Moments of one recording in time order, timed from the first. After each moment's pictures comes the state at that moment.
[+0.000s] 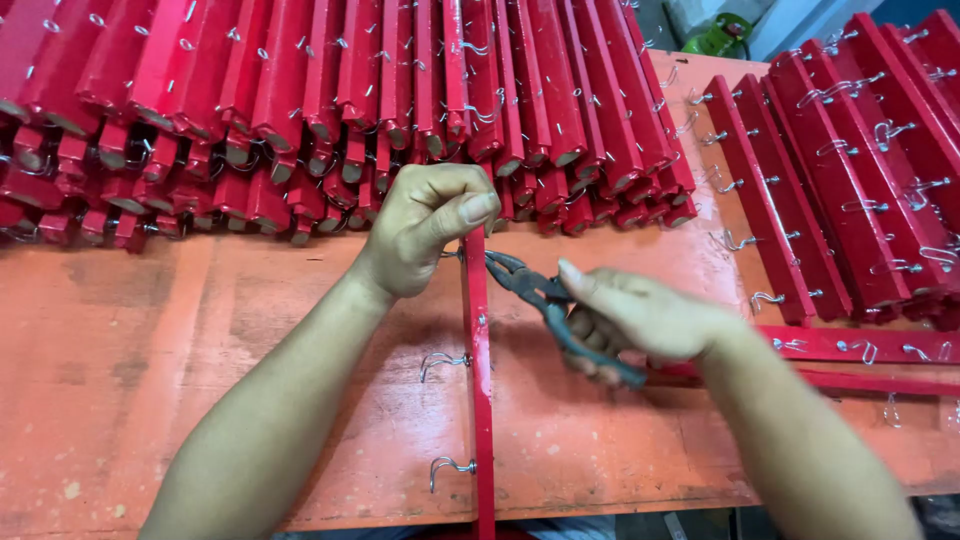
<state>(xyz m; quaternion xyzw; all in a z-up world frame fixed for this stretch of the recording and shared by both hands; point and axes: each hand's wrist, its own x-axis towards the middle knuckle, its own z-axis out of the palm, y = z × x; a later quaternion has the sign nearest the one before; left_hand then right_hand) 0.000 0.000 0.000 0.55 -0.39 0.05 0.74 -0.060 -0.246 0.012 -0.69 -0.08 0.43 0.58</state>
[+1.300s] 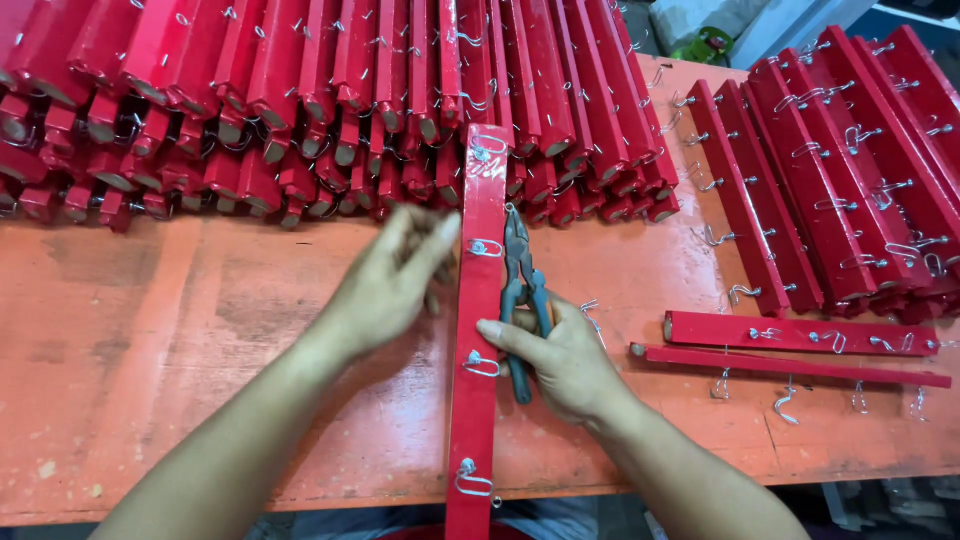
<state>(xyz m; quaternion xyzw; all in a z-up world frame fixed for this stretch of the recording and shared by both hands) -0.063 0.019 -0.022 0.72 -0.12 -0.07 0.68 -0.118 -0.187 -0.065 -0.61 0.05 0.10 0.78</state>
